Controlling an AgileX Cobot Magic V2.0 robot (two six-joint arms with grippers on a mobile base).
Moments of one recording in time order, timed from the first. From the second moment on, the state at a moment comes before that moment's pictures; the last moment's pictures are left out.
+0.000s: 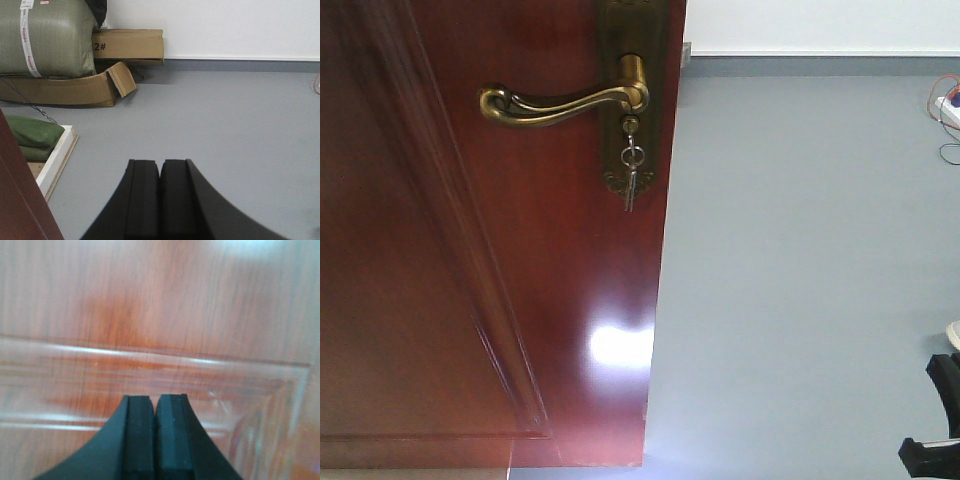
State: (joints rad) left arm -0.26 0.77 -0.77 -0.88 -0.16 0.69; right arm 0.06 -0.01 0.03 0.07 0.38 -0.06
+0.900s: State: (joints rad) left arm -0.26 0.77 -0.77 -0.68 -0.16 0.65; right arm 0.06 -0.01 0.03 0.07 0.38 -0.06
